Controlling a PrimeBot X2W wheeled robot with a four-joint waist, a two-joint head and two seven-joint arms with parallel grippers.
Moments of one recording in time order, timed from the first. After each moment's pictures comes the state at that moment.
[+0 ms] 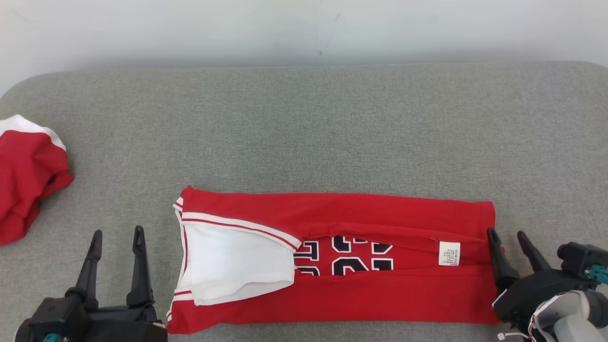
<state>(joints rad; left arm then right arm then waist) -0.08 0.17 -0.02 0.09 -0.33 -0.05 -0.26 -0.25 -0.29 0.11 0.52 0.57 0.13 -0.11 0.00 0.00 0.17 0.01</state>
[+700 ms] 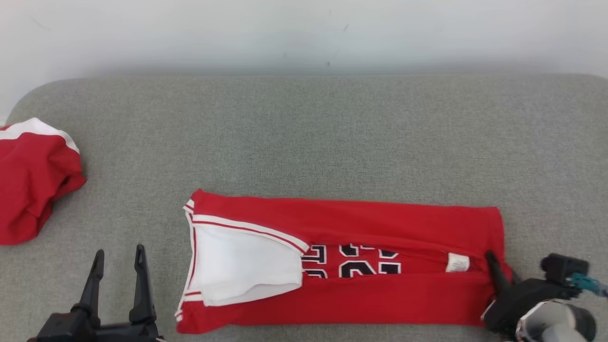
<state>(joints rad) -0.05 0.08 0.08 0.13 -0.21 -0.12 -0.26 -0.28 -0.23 0.12 0.66 0.56 0.13 -0.05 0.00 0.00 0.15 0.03</state>
